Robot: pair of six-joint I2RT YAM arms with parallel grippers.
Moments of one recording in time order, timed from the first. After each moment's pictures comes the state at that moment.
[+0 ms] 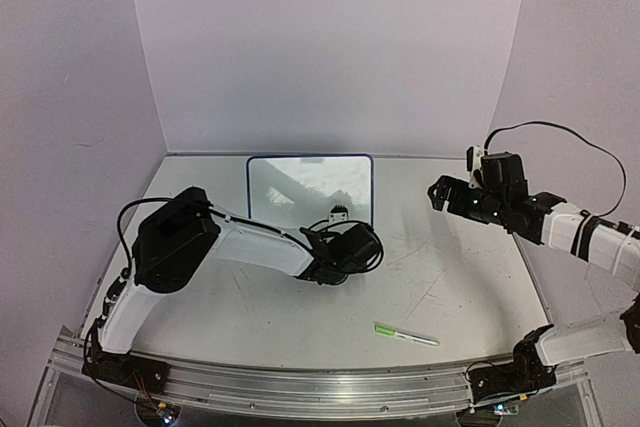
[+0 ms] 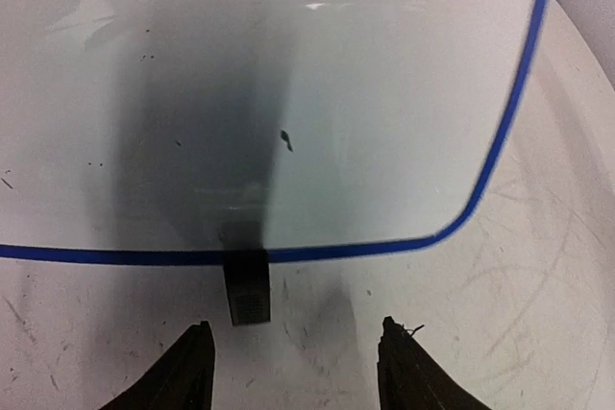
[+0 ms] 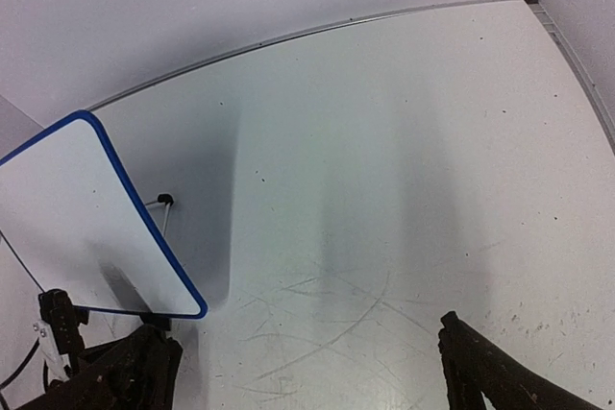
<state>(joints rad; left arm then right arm) -1.17 2.30 1.63 -0.20 -0.61 -0.94 0.41 1.19 0.82 -0.20 0.12 0.47</state>
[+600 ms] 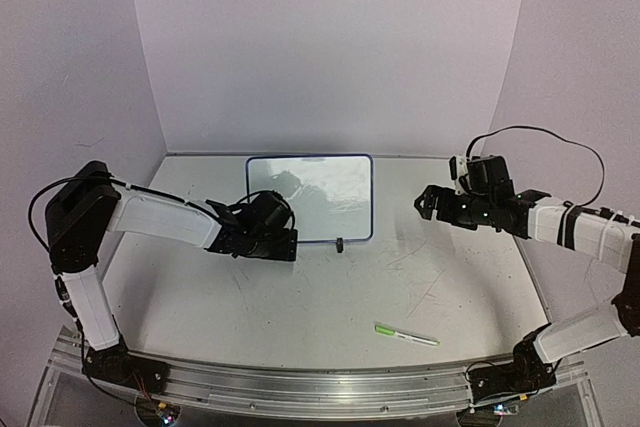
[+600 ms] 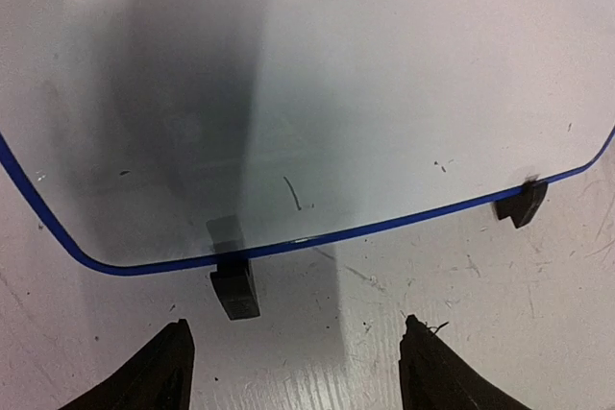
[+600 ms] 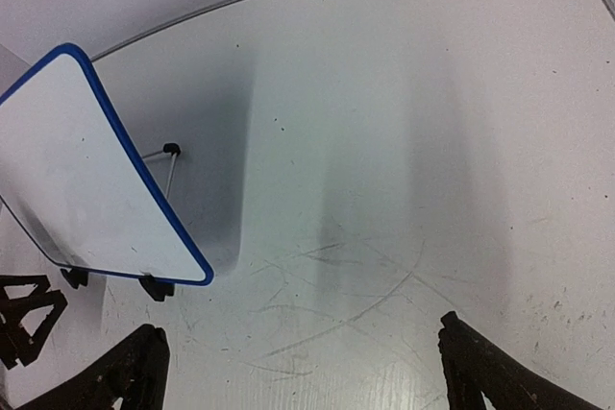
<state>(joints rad) -0.92 1.81 1.08 -0.17 -0.32 -0.68 0.42 1.30 0.84 -0.20 0.01 0.46</state>
